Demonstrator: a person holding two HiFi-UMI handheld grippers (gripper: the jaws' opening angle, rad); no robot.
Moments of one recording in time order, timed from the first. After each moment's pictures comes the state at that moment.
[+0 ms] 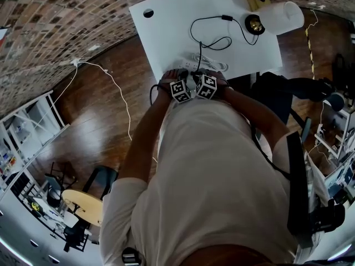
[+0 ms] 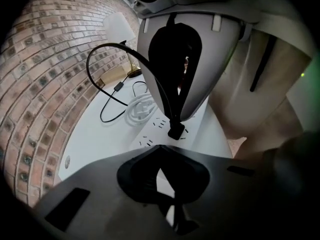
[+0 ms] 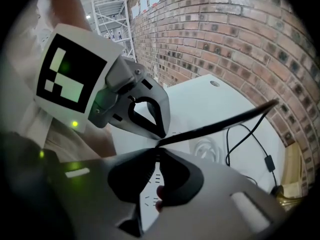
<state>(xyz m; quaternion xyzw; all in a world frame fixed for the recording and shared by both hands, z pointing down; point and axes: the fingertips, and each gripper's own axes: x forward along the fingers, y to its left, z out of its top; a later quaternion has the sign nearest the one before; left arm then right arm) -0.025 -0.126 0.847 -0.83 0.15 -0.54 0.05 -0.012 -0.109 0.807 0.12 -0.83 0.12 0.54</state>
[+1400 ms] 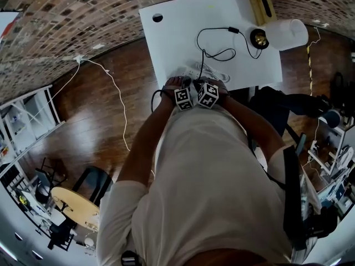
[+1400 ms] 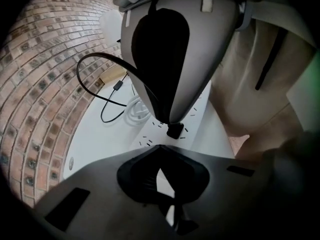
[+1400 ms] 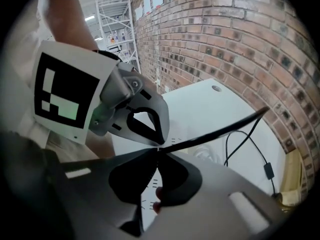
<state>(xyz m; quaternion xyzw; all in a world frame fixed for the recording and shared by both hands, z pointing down) -0.025 -0.132 0.845 -0.81 0.16 -0.55 0.06 -0.021 -0.119 0.798 0.11 -0.84 0.10 0.52</state>
